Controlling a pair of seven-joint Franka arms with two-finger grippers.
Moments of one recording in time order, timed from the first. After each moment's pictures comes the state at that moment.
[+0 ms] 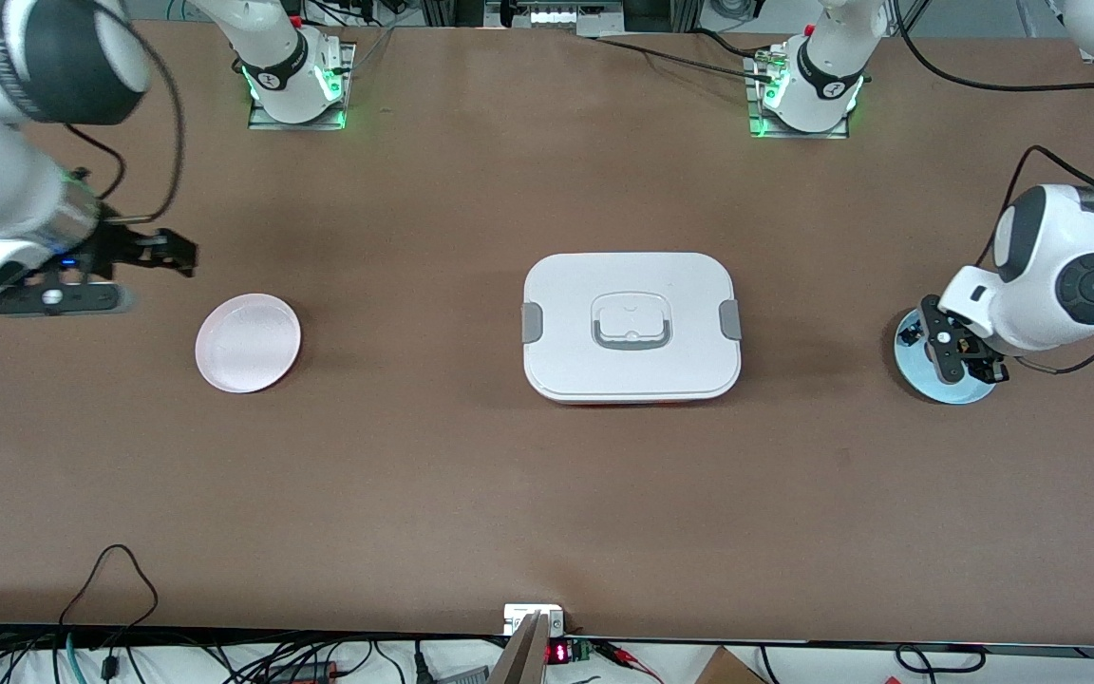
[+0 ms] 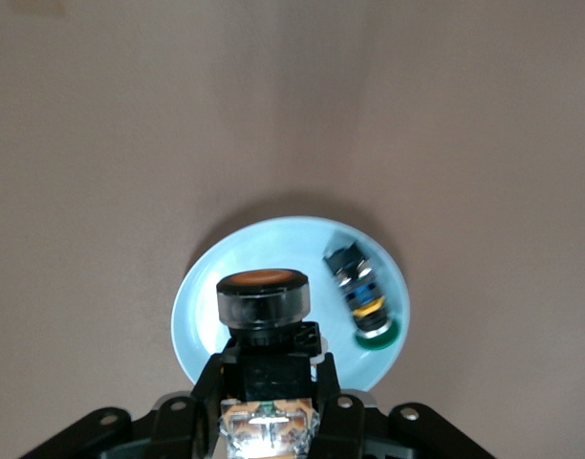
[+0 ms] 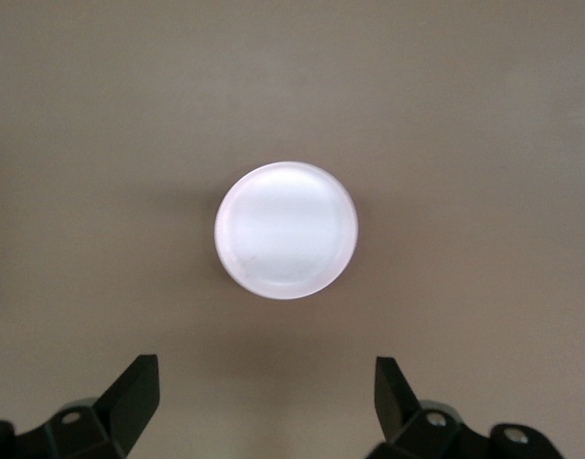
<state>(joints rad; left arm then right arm) 0.51 0.38 -0.38 -1.95 0.44 2.16 1.32 0.09 0.10 -0.02 -1.66 -0.10 1.68 0.05</state>
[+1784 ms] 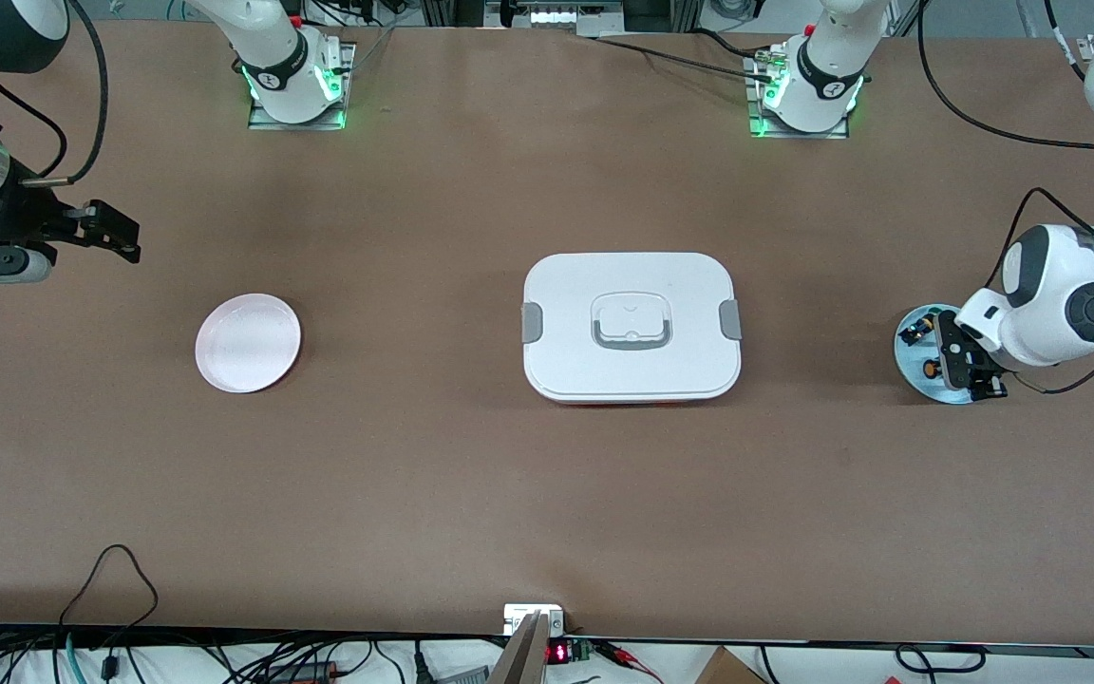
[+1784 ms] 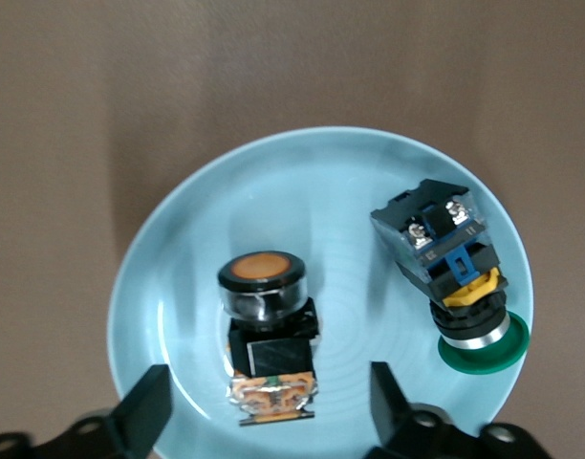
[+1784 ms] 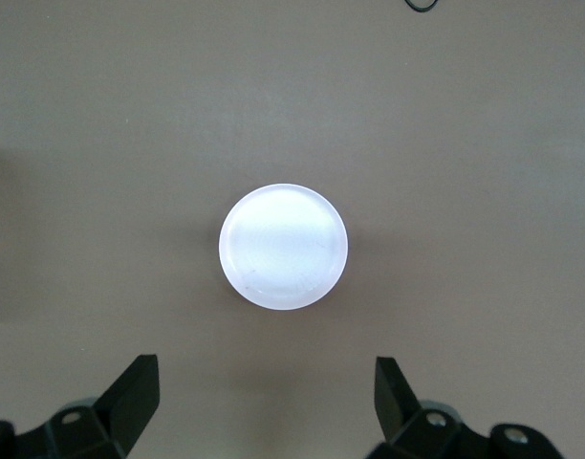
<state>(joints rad) 0.65 0.57 -0.39 -1.95 0.56 2.36 1.38 0.18 0.03 -0.14 -1.66 -0.06 1.68 -0.02</state>
